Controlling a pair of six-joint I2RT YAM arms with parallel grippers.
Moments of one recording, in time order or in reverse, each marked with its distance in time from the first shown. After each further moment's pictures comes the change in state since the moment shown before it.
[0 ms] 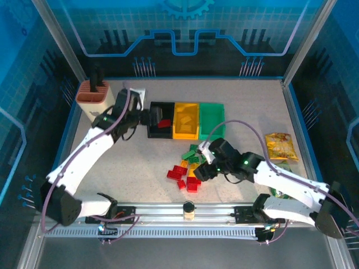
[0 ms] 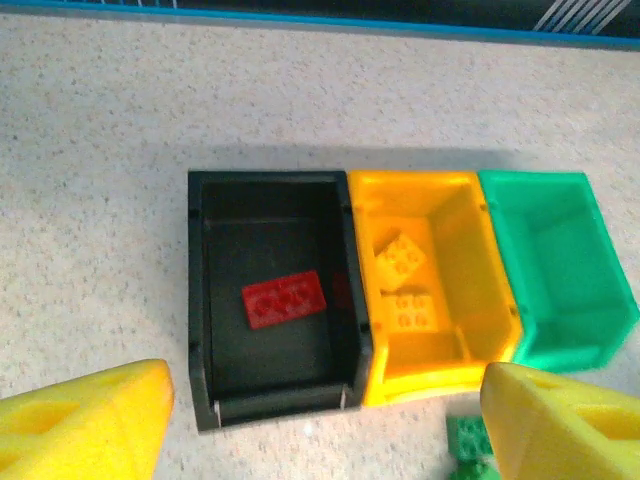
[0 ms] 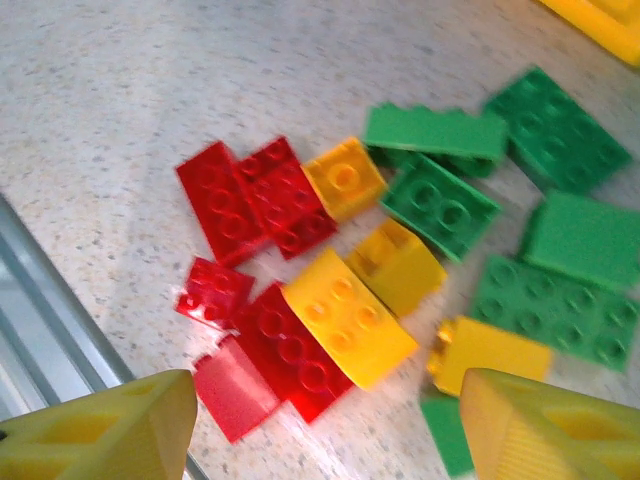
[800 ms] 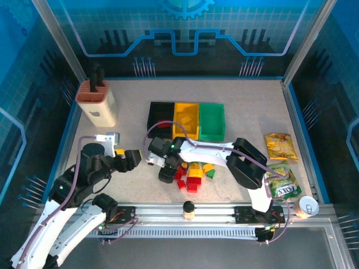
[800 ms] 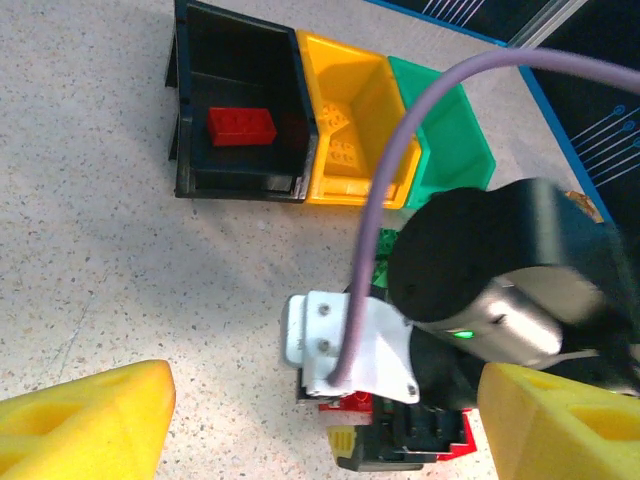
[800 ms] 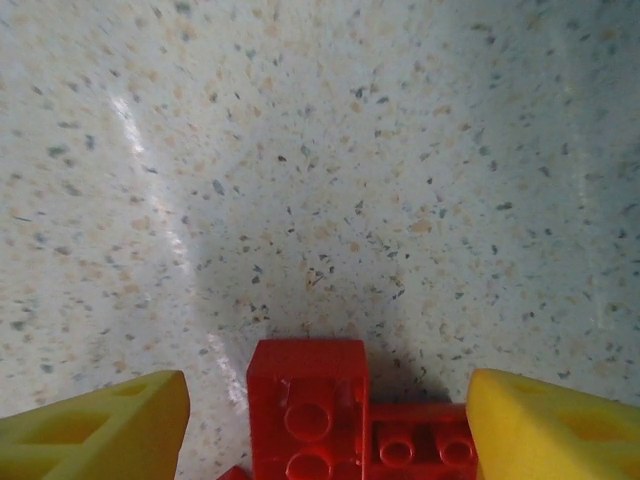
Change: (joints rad) left arm -0.074 -0.770 -0.348 -0.253 0.041 -0.171; right arm 0.196 0.901 0.712 -0.256 0.079 -0.355
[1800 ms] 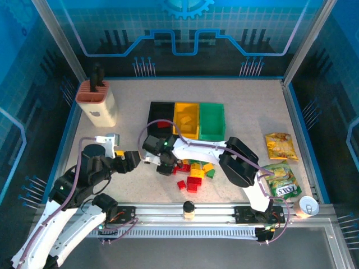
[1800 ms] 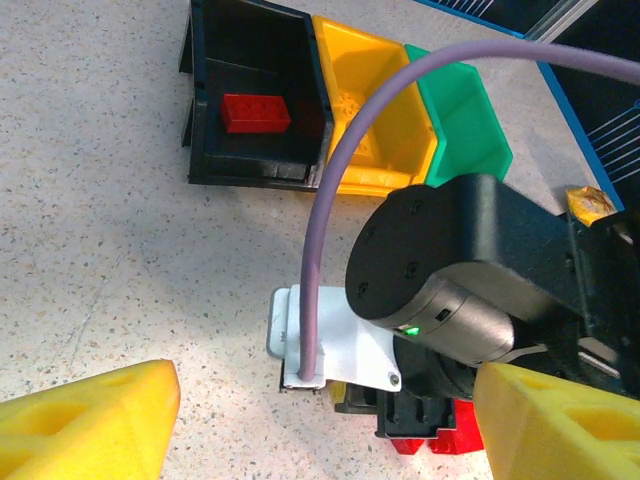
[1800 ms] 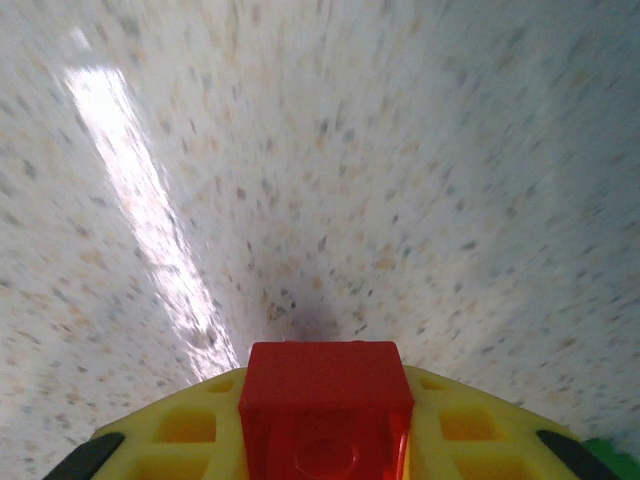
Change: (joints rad) left arm 0.000 -0.006 -0.016 -0.019 -0.016 -0.006; right arm 0.000 0.079 0.158 -0.086 0.047 -0.032
